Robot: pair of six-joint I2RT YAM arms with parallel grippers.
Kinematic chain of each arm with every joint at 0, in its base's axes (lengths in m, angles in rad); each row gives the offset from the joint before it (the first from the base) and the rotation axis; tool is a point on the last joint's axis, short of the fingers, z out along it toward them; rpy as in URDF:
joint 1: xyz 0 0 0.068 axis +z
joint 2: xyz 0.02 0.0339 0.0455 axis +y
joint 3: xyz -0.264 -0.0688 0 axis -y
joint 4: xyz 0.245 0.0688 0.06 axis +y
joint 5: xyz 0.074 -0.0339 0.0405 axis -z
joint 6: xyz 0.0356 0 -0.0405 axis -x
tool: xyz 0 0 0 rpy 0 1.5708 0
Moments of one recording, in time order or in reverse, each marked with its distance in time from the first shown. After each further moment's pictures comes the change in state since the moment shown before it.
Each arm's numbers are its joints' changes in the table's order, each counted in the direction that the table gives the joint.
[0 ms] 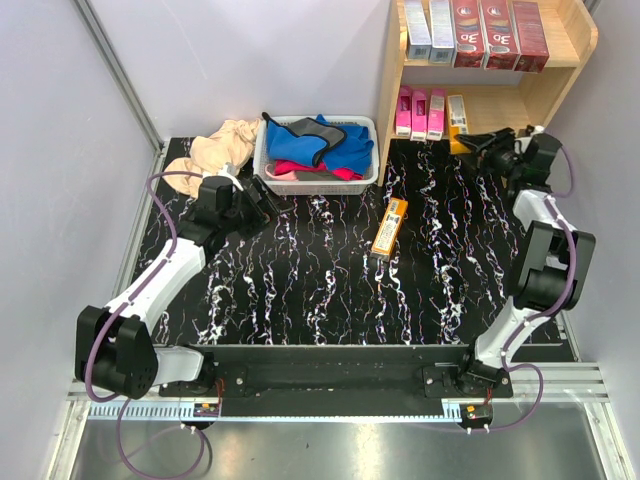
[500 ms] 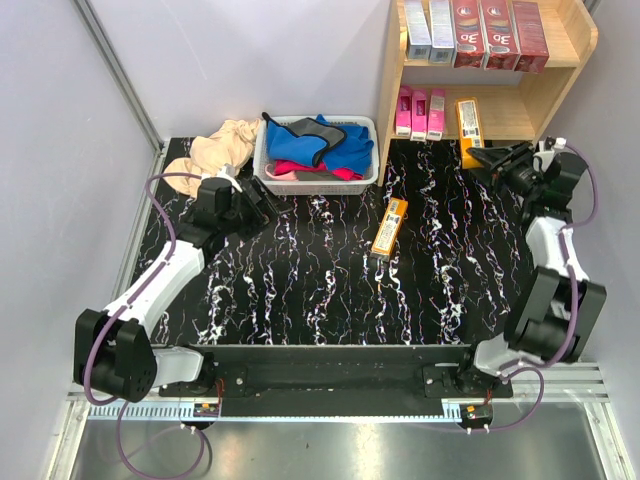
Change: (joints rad) left arm 0.000 -0.016 -0.016 -0.001 -0.006 0.004; right arm -0.072 -0.363 -0.240 0.056 -0.093 0.022
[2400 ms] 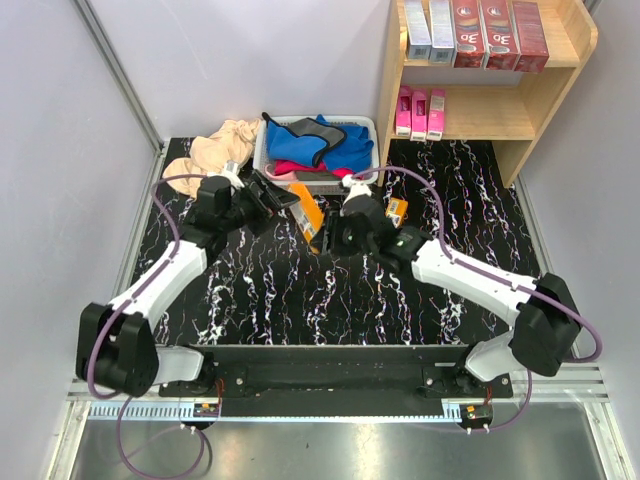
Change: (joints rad) left arm 0.005 0.051 -0.033 -0.227 0.161 0.165; right arm 1.261 0.011 0.092 0.514 1.011 0.580
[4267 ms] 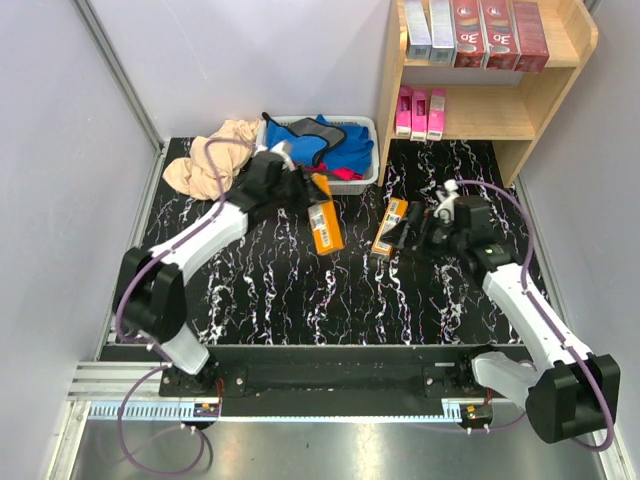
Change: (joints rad) left arm -0.228 0.333 0.418 0.240 -0.188 -0.233; right arm -0.677 -0.394 -0.324 0.148 -0.586 0.020
